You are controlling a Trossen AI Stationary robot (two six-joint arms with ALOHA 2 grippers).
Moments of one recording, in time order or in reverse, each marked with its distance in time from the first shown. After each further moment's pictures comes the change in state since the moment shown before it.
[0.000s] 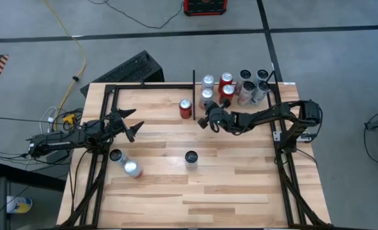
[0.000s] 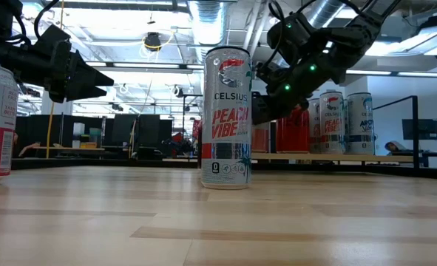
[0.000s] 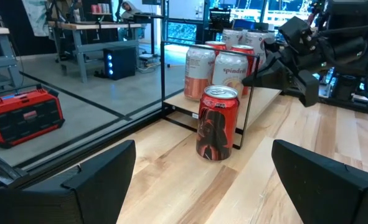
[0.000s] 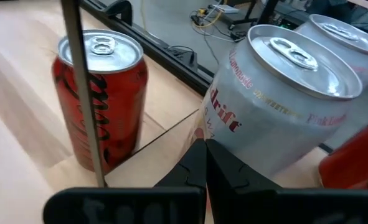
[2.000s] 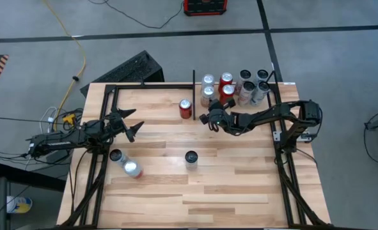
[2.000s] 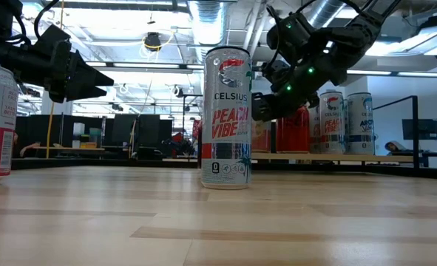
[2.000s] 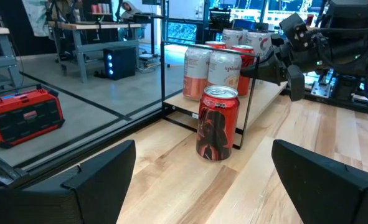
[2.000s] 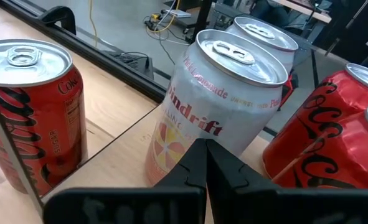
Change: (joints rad) left arm 0.000 0.000 0.000 0.000 0.000 0.000; right arm 0.007 0.000 0.000 -0.022 0.204 0.055
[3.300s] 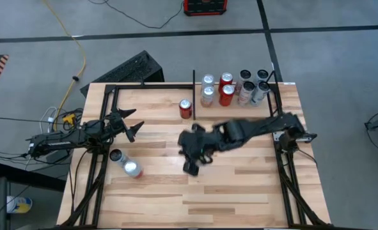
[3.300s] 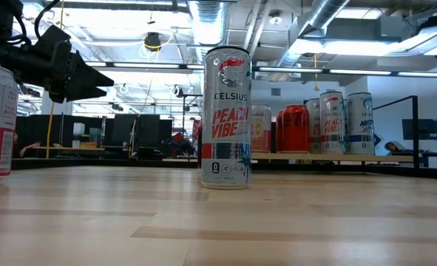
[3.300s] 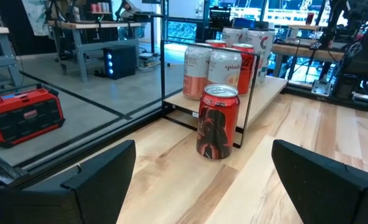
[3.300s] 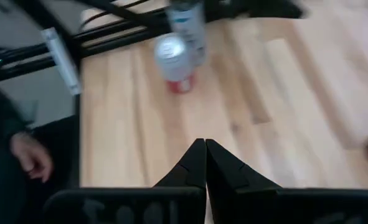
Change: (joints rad) left arm 0.000 0.005 0.000 0.000 0.001 0.000; right arm 0.427 0.241 1.313 -1.300 -0.752 0.243
